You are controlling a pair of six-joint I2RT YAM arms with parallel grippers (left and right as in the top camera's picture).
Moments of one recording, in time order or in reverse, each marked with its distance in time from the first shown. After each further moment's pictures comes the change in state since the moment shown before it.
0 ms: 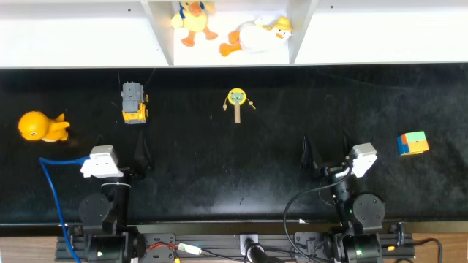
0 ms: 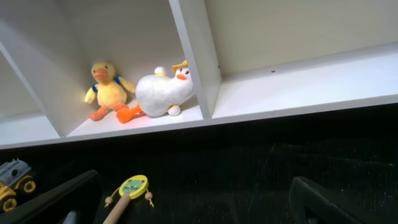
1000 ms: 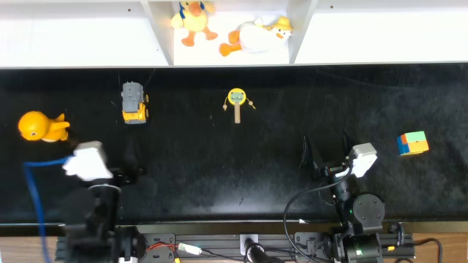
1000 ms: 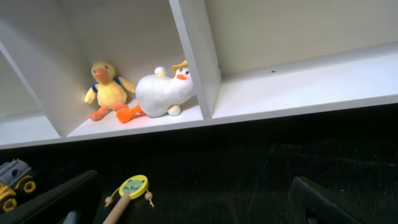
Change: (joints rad) left arm 0.027 0.177 0.383 -0.379 -0.043 -0.037; right arm 0.000 0.000 0.000 0.000 0.000 -0.001
